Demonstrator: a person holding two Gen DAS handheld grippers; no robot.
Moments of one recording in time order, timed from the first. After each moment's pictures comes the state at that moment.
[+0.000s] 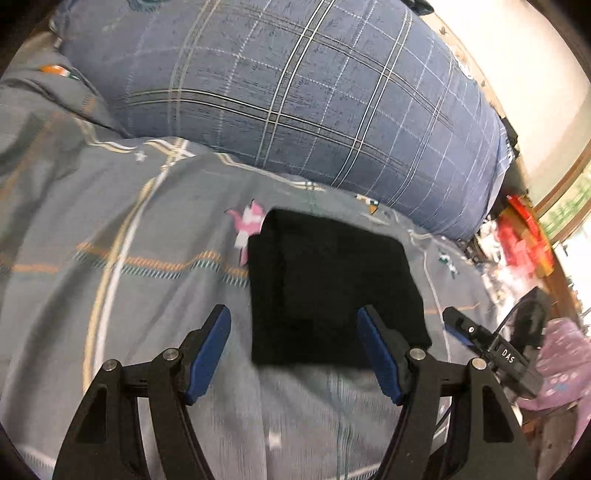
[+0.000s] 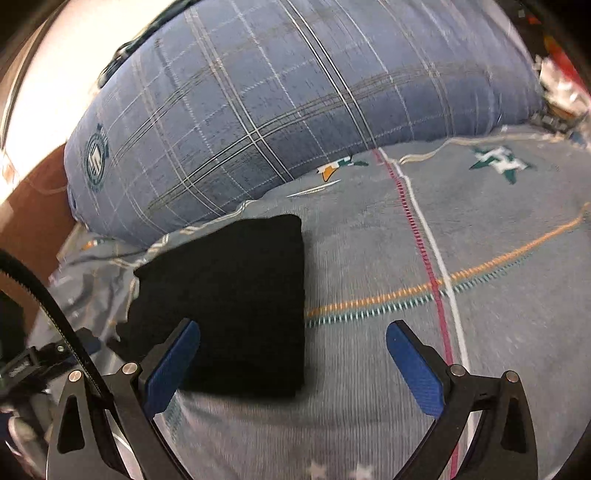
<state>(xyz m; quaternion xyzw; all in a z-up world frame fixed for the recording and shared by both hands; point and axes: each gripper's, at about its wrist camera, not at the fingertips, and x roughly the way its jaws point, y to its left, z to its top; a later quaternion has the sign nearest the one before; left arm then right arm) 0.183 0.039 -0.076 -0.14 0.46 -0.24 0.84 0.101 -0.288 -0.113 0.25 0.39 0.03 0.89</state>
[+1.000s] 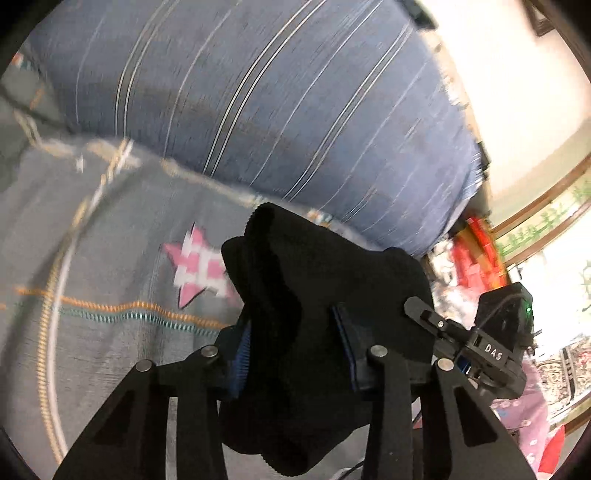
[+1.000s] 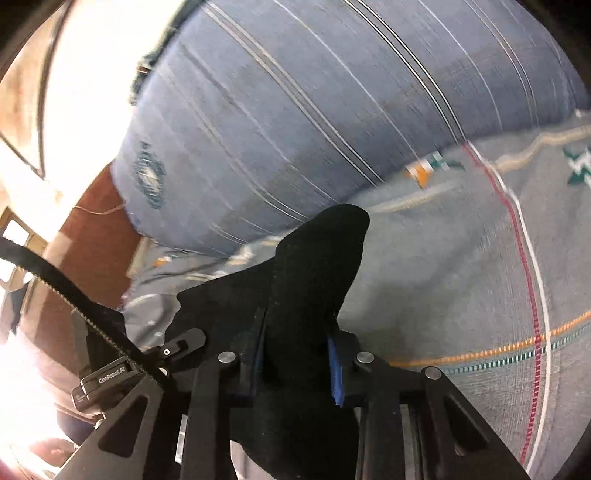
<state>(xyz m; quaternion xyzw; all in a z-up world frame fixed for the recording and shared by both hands) 0.220 0.027 -0.033 -0.22 0.47 -0.31 0.80 0.155 -0.269 -0.055 0.33 0.38 0.16 0.85</state>
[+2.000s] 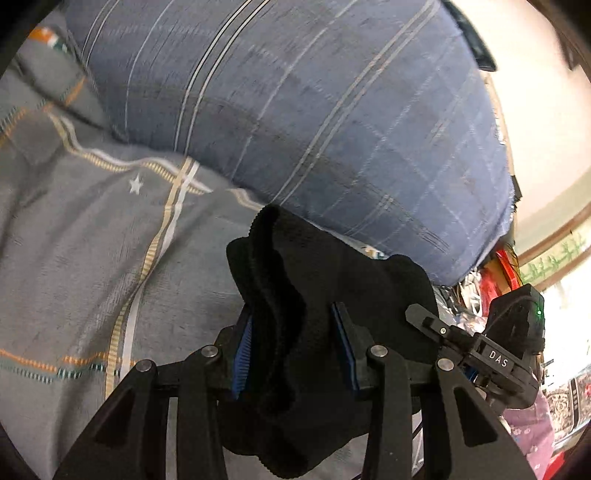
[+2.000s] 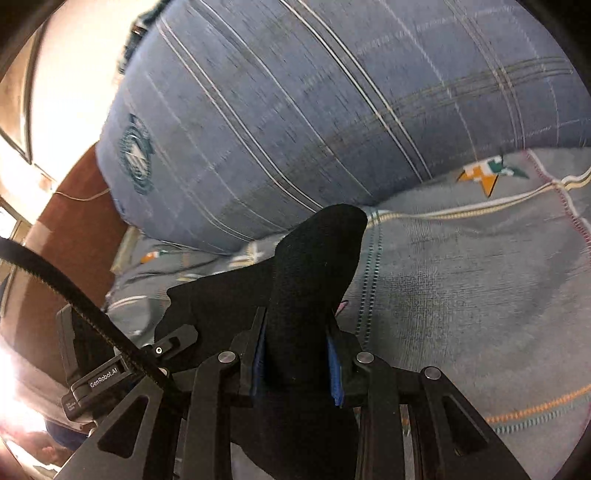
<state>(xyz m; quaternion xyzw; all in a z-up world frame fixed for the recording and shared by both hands) 0.286 0.082 -0.087 -0.24 0.48 -0.25 0.80 0.238 -0.202 -0.079 0.30 0.43 0.15 0.84</state>
